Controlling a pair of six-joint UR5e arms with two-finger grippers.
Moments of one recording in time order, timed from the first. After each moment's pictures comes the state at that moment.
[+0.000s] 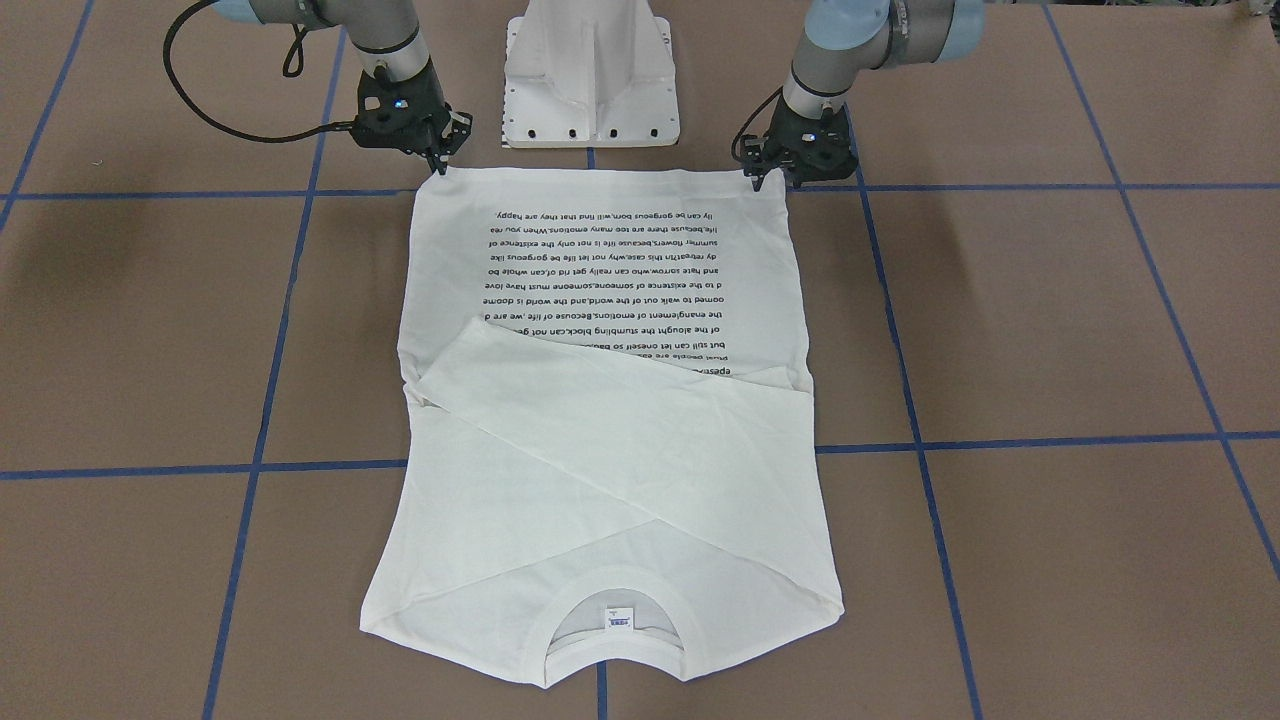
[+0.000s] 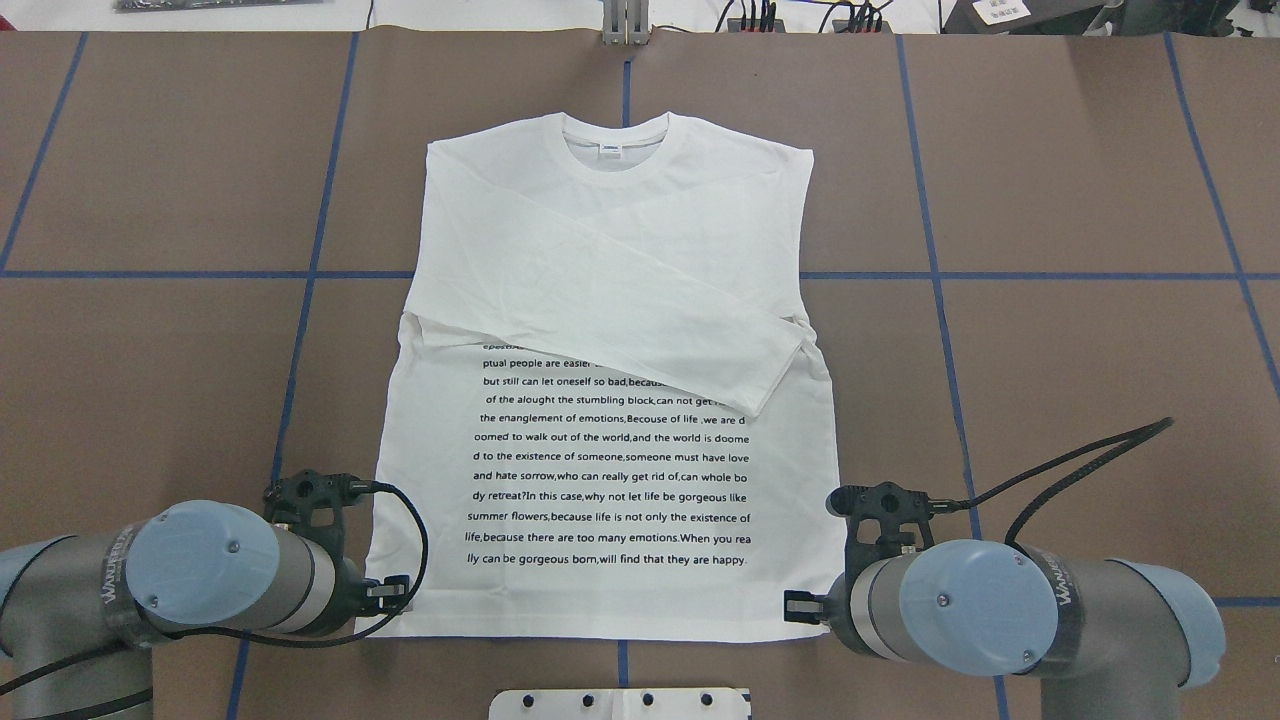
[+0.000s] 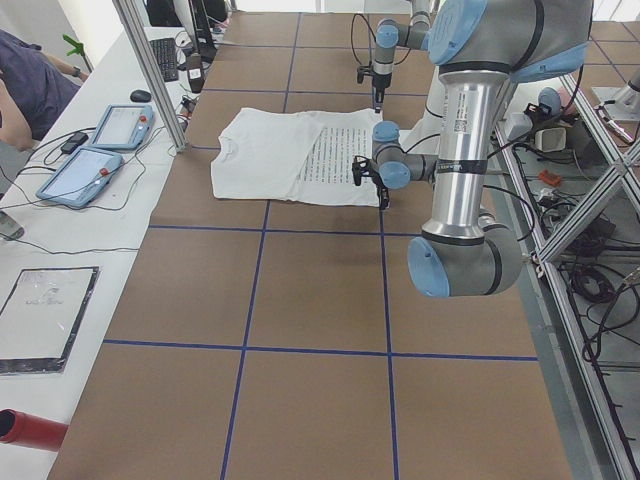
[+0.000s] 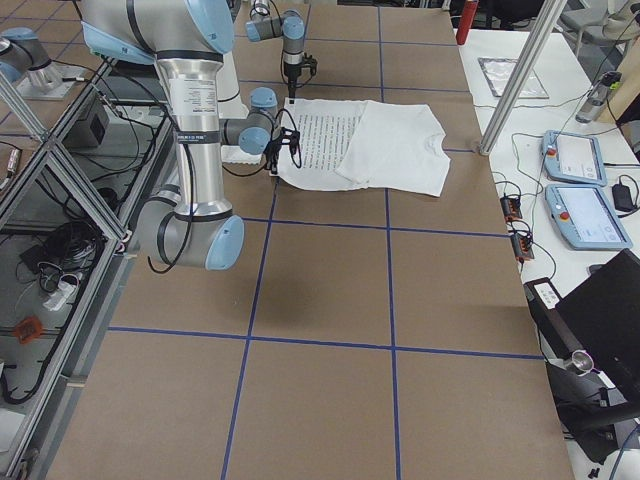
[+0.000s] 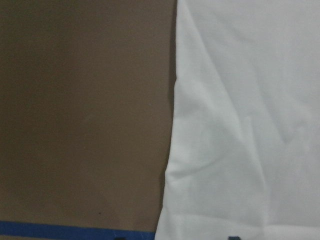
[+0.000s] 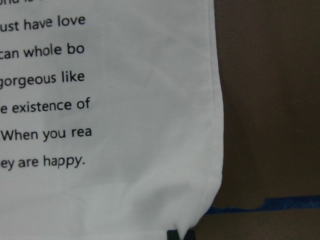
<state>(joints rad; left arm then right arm) -0.24 -1.67 -2.02 -1.82 -1.80 -1.49 0.16 -1.43 2.12 -1.45 1.68 1.55</state>
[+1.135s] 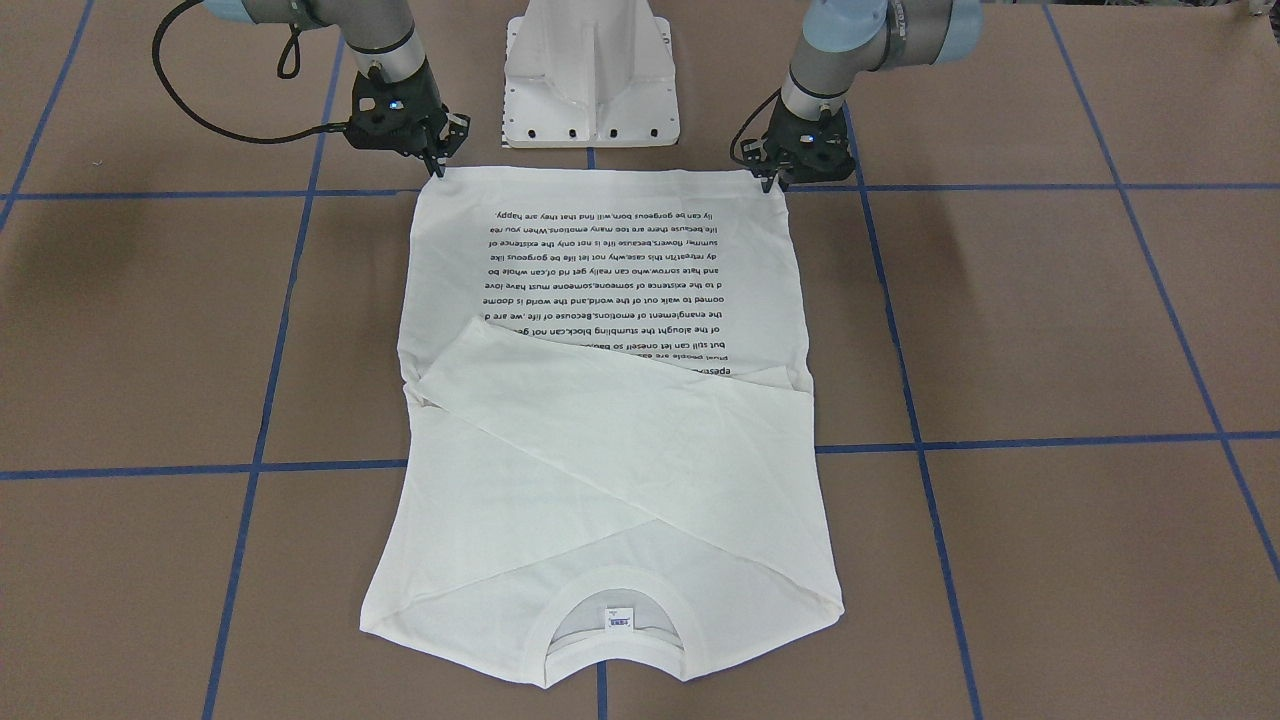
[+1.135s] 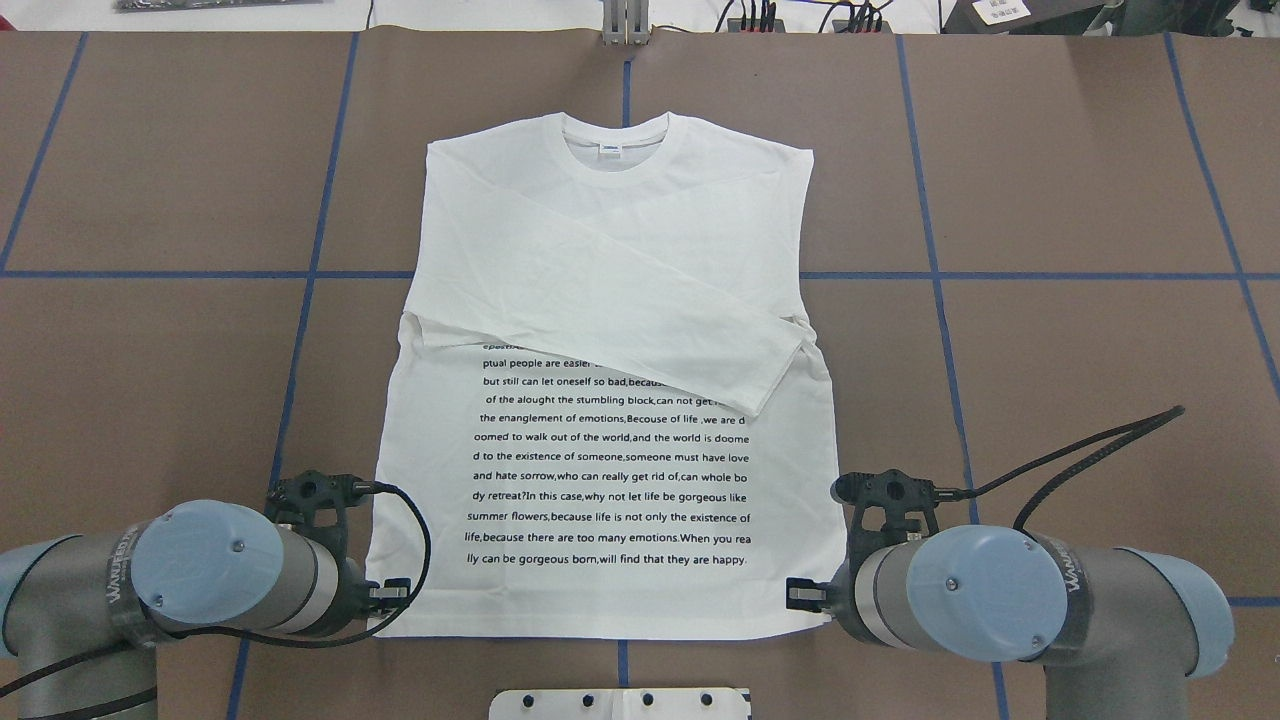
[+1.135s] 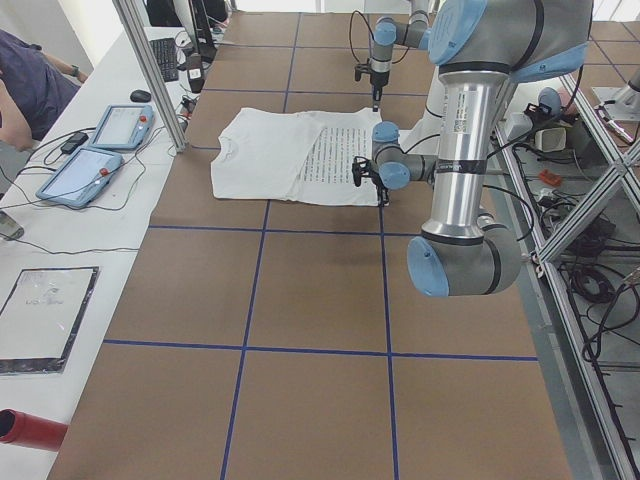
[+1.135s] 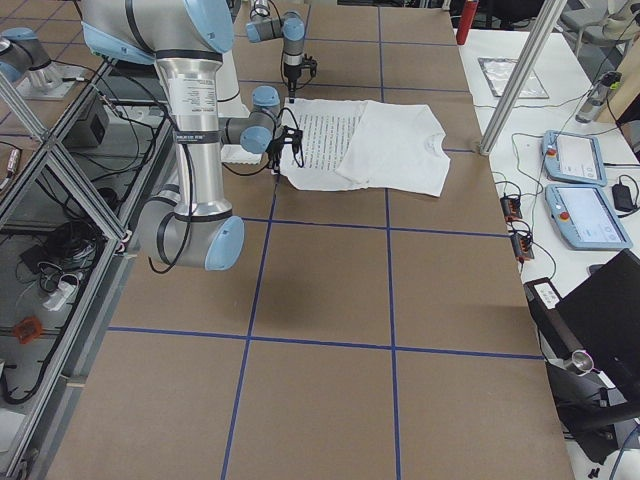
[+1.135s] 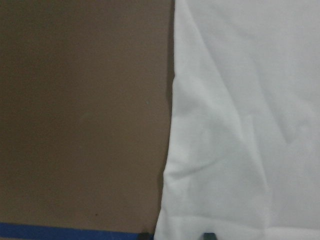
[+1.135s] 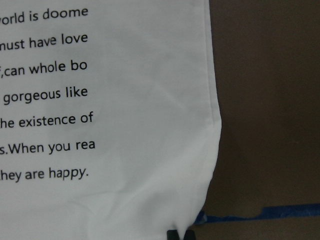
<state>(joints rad) -0.24 -1.68 -2.02 -1.82 -1.81 -1.49 0.18 -1.43 2.13 -1.45 1.69 1.55</state>
